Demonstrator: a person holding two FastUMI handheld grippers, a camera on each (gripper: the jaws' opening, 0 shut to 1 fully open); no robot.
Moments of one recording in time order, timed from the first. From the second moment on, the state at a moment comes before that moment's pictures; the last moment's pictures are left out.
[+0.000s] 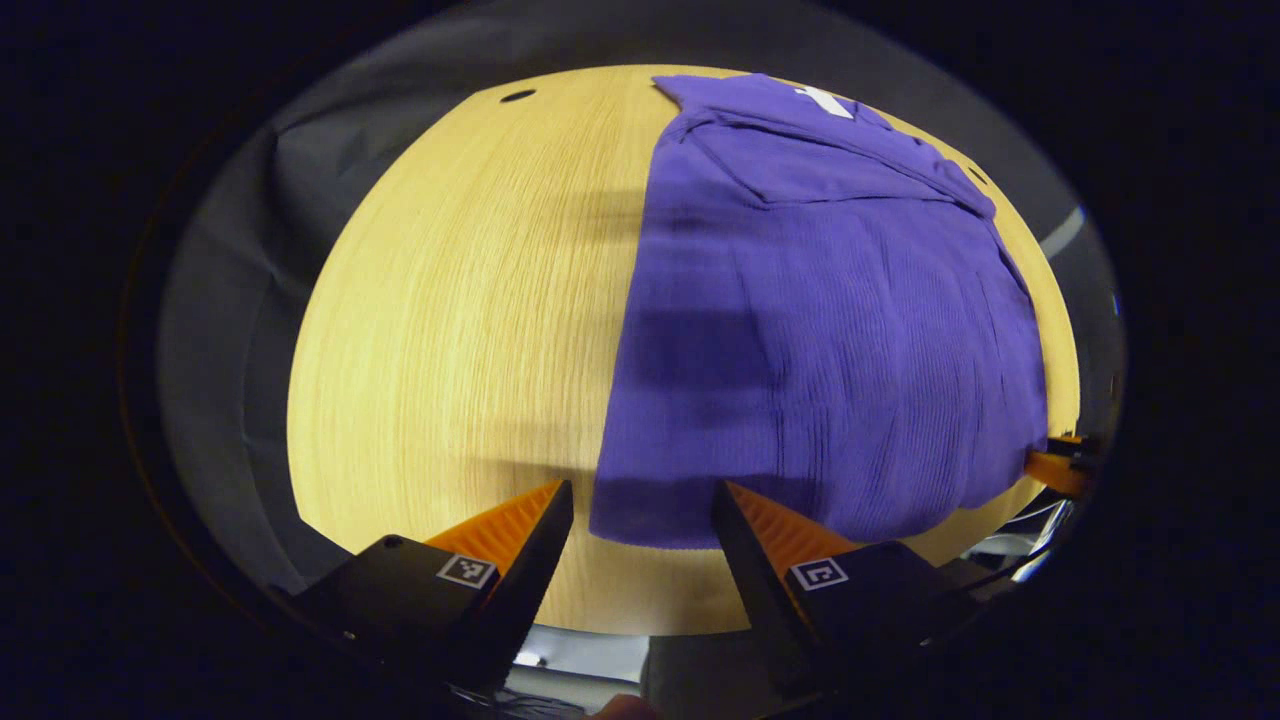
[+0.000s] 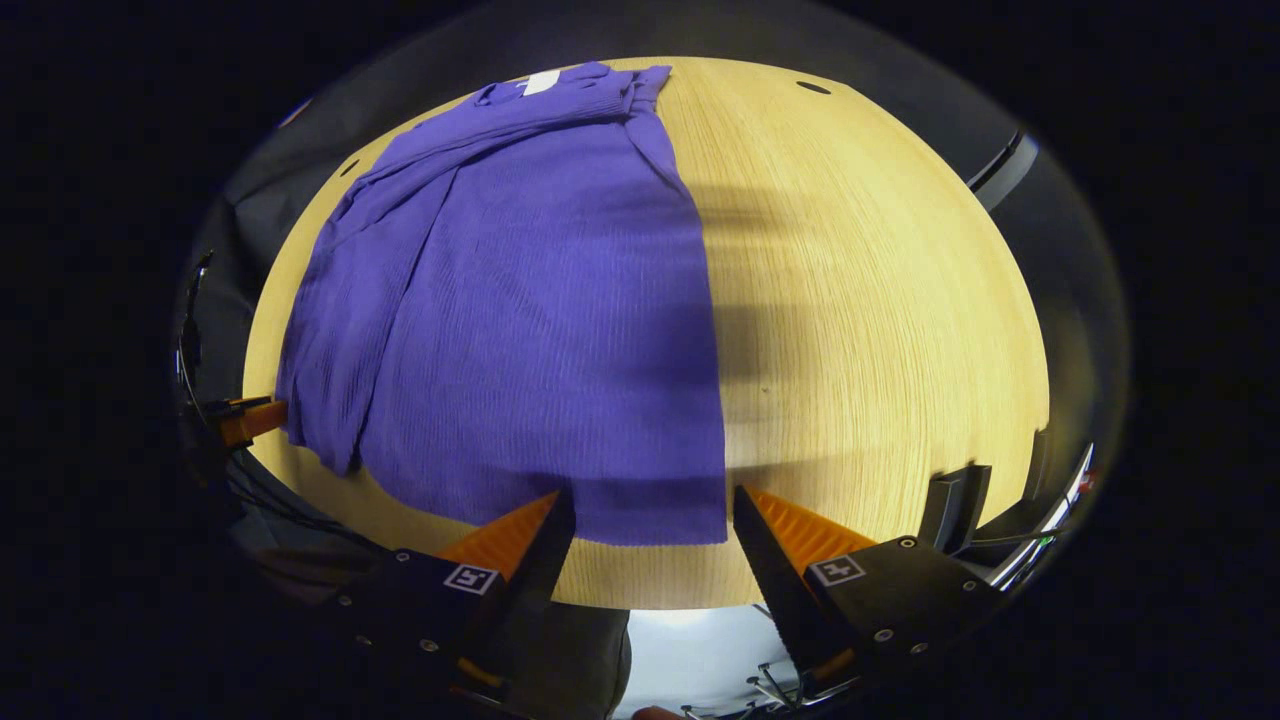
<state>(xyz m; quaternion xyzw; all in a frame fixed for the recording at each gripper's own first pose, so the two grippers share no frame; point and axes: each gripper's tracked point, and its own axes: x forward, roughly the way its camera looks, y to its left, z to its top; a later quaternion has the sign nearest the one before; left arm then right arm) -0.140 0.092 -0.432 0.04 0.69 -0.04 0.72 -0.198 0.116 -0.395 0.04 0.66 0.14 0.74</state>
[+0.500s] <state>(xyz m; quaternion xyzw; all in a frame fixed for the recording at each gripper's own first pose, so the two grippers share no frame) -0.147 0.076 -0.433 0.00 0.74 -0.04 0.67 -0.202 0.123 -0.397 0.03 0.69 0.14 0.71</state>
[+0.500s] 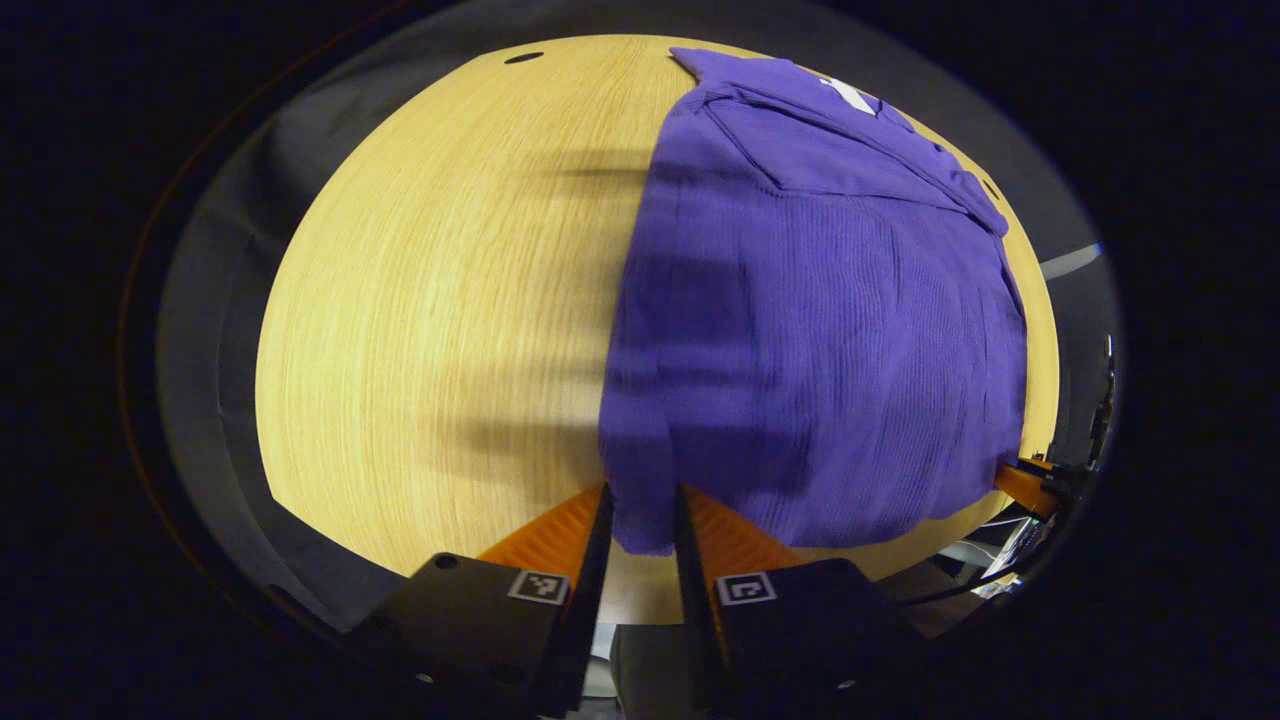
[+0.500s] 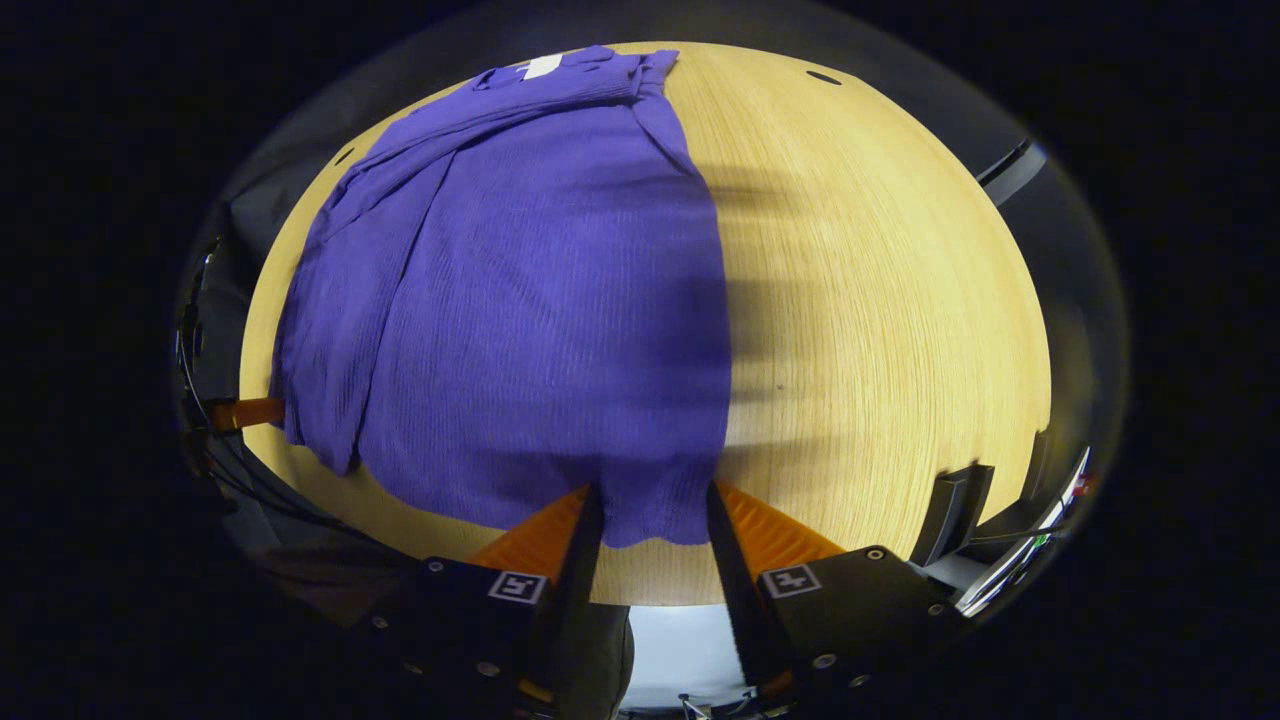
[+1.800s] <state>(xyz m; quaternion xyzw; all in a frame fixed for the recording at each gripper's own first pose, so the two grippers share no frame) -0.074 0.042 -0.368 -0.08 0.71 -0.13 0.69 -0.115 0.148 -0.323 0.20 0.64 0.16 0.73</state>
